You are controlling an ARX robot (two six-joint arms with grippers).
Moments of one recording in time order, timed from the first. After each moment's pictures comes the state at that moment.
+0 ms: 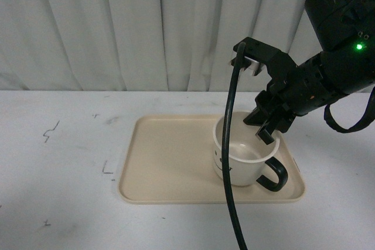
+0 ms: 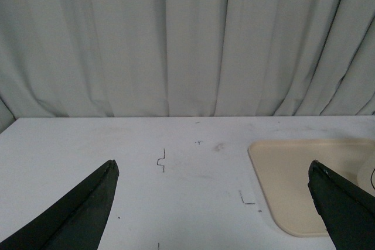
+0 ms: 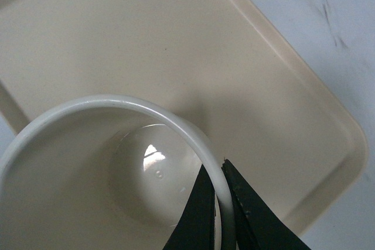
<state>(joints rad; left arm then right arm) 0.00 0.01 0.01 0.00 0.00 0.00 0.21 2.09 1.36 -0.23 -0.37 -0.65</state>
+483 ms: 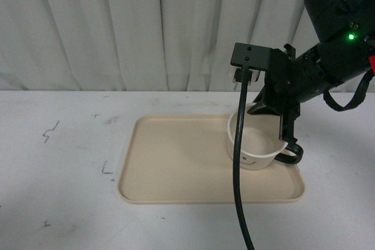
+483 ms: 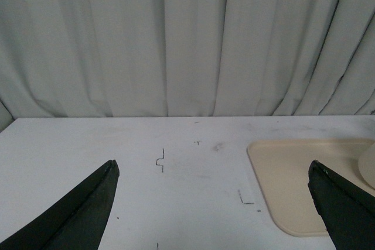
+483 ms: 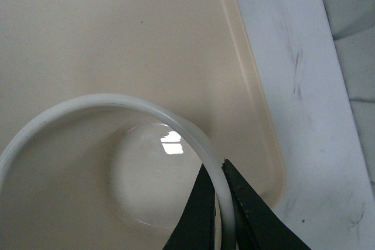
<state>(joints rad) 0.00 0.01 0.01 0.00 0.00 0.00 0.18 2.18 1.52 -0.32 -0.37 -1.14</state>
